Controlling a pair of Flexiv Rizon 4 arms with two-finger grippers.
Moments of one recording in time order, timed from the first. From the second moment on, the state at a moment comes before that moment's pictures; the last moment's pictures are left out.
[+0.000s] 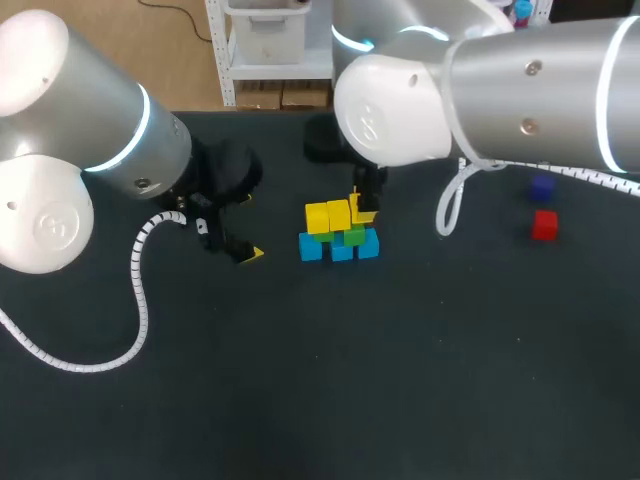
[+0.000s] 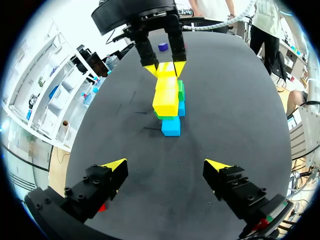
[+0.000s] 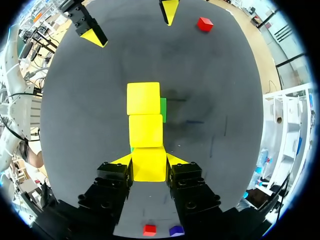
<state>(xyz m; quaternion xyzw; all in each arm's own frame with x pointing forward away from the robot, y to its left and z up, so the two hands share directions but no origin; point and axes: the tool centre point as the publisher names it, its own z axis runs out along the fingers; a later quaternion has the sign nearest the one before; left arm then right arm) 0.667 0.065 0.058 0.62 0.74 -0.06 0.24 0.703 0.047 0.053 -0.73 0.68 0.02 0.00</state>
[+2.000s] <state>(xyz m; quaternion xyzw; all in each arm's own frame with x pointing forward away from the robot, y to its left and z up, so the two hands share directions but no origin) 0.667 0.065 0.058 0.62 0.74 -0.06 0.24 0.702 0.053 0.047 -0.73 0.69 0.02 -0.02</state>
